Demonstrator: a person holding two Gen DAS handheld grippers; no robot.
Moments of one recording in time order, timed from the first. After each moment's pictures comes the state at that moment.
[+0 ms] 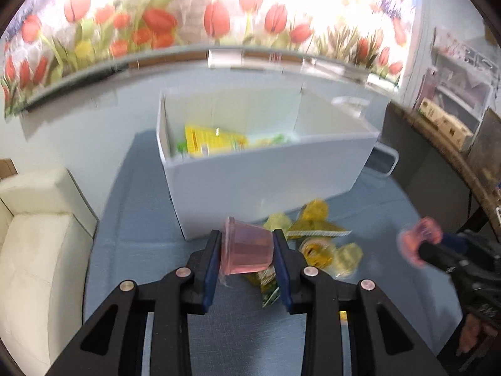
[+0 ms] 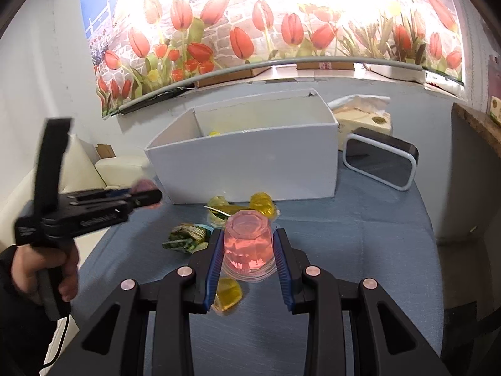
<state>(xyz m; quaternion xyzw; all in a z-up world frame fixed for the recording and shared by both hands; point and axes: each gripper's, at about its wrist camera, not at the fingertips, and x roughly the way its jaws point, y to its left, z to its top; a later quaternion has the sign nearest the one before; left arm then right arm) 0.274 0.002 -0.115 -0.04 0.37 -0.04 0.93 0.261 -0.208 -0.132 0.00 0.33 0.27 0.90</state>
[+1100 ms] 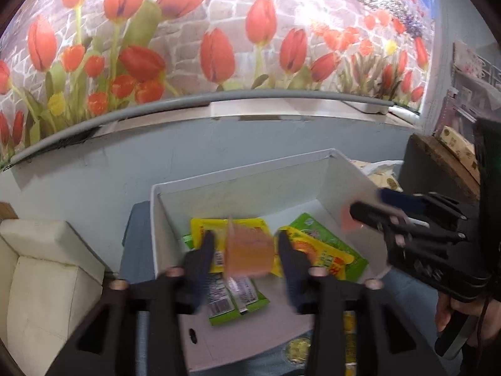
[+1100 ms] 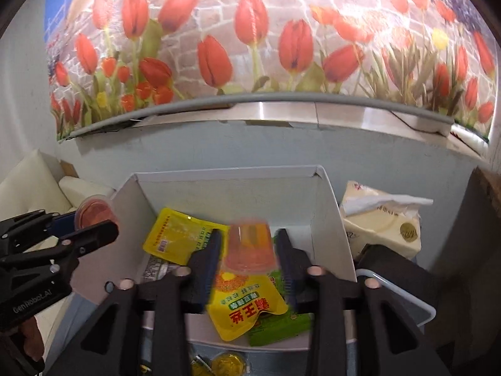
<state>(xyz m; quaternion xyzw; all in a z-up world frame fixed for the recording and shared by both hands) 0.427 0.025 -0.067 -0.02 0.35 -0.02 0.94 0.461 -0.138 -0.097 -0.03 0.33 0.21 0.92</state>
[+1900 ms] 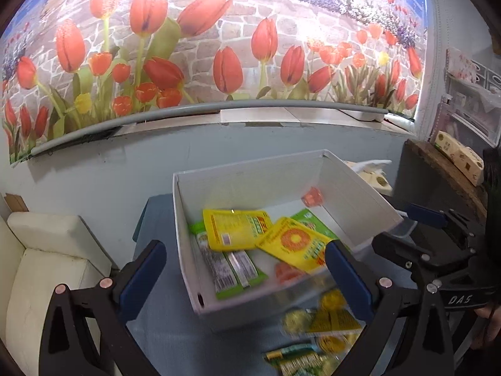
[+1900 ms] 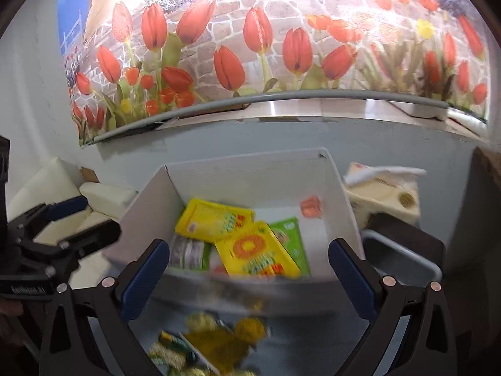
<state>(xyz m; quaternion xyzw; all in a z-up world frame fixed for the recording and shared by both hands) 0.356 0.020 -0.053 -0.02 0.33 0.00 0.94 0.387 -0.166 -0.094 -0.01 0.32 0.24 0.92</state>
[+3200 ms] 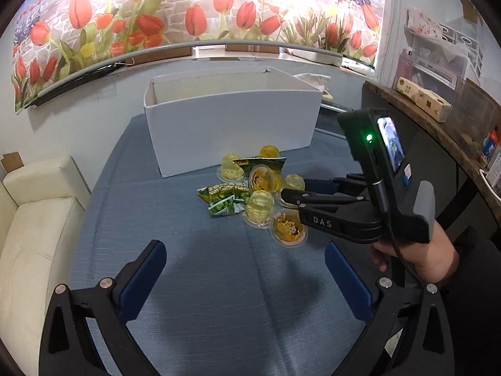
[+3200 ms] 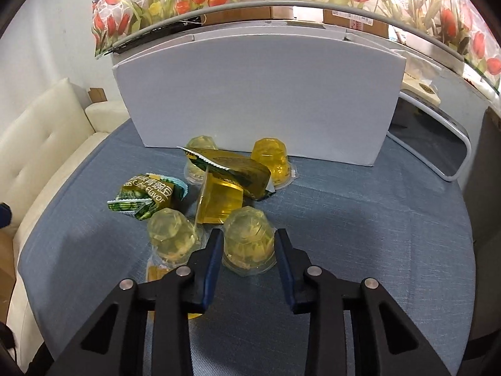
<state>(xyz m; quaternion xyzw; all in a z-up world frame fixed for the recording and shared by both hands) 0.182 -0.059 -0.127 -0.03 0.39 -0.04 0.92 0.311 -0.167 -0.214 -0.09 0.40 0.28 0.87</state>
